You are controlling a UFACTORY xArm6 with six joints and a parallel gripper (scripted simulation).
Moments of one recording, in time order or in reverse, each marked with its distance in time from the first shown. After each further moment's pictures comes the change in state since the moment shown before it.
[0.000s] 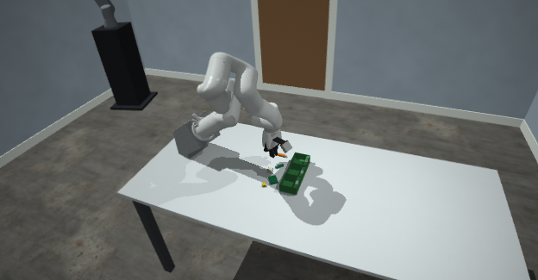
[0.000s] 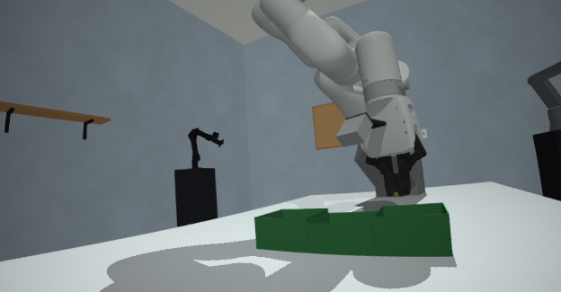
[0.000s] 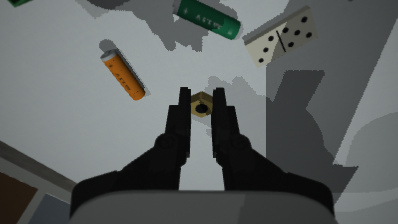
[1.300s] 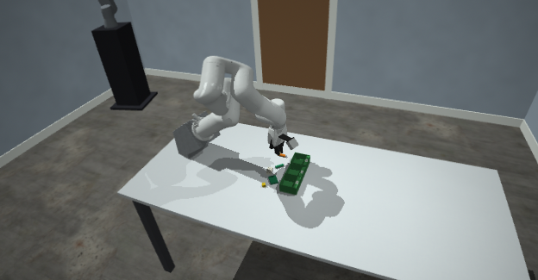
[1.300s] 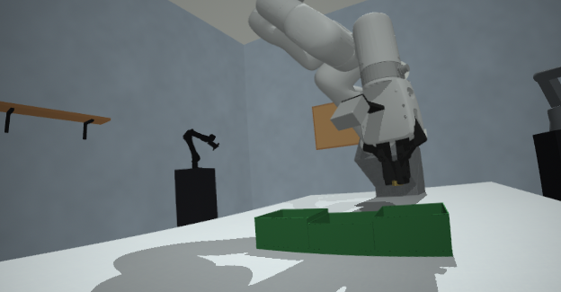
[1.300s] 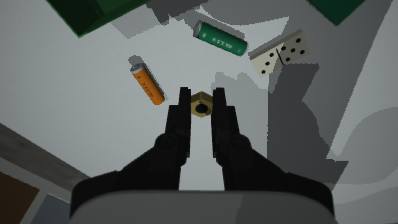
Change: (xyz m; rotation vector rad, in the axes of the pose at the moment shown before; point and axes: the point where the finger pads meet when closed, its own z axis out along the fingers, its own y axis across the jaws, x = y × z) arm 0.025 -0.015 -0.022 -0.013 -0.002 -0.002
